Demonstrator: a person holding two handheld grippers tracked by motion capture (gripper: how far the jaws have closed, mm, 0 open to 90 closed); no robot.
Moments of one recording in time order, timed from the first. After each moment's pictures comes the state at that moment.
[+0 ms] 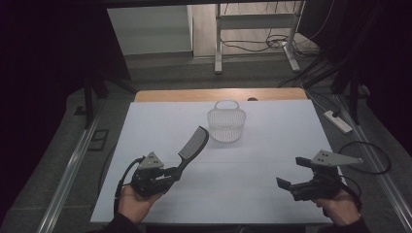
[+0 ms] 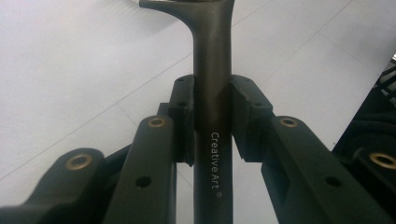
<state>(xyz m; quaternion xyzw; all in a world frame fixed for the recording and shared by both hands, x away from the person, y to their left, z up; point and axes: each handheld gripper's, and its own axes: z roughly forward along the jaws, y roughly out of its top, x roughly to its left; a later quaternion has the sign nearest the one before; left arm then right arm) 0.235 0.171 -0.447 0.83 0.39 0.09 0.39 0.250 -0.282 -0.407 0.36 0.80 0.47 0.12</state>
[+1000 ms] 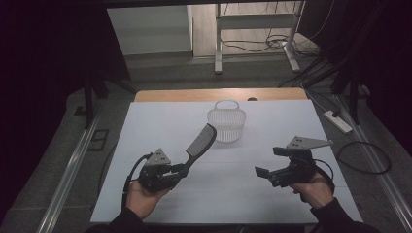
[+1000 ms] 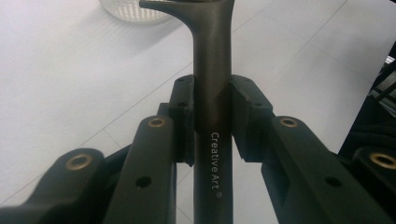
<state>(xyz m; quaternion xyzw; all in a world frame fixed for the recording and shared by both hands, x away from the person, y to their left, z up) 0.248 0.159 -0.450 0.83 0.37 0.09 0.41 0.282 -0.233 -0.401 0.34 0.81 0.48 0.08</state>
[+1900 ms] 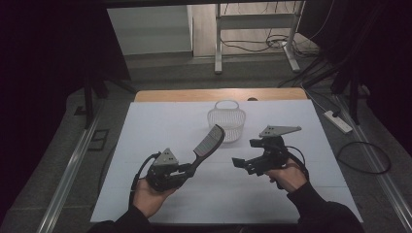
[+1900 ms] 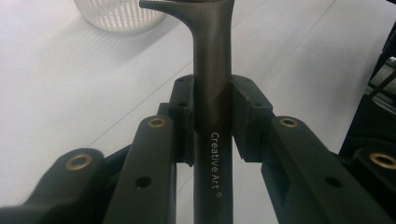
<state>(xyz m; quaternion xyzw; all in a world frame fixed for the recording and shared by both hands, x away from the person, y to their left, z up) 0.254 0.142 -0.453 0.84 0.34 0.09 0.41 0.314 -0.177 -0.405 0.32 0.82 0.48 0.05</state>
